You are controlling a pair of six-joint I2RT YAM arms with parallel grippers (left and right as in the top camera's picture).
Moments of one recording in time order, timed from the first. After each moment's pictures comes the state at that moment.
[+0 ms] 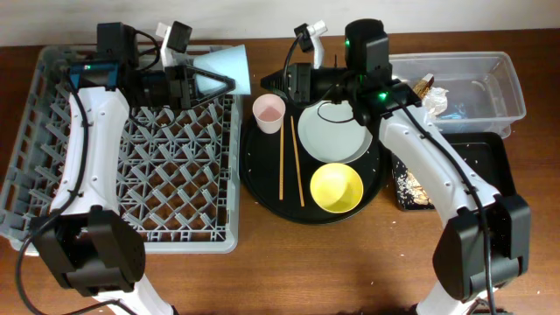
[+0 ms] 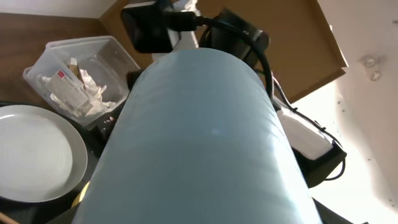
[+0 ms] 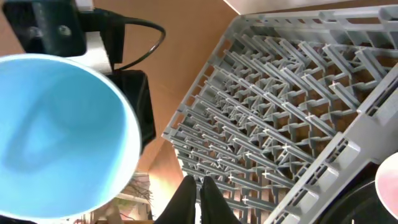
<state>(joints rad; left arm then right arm) 0.05 1.91 1.84 -1.11 1.54 0.27 0.32 1.83 1.55 -0.13 -0.99 0.58</state>
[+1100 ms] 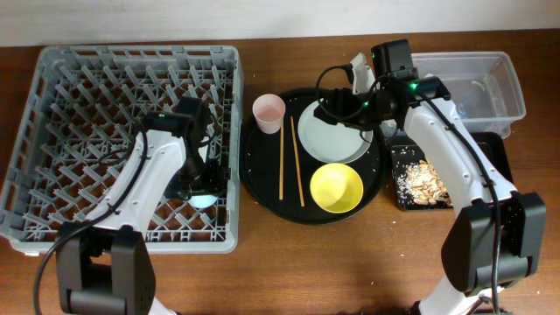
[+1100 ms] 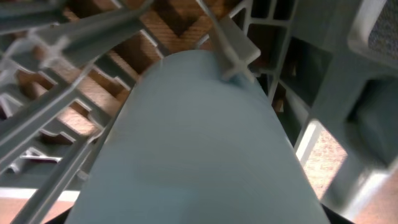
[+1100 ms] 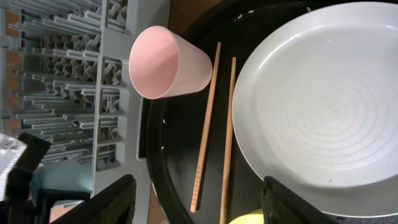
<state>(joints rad) -0.19 1.75 1.34 -1.24 0.00 -0.23 0.18 1.84 1.55 -0.77 -0.54 0.31</state>
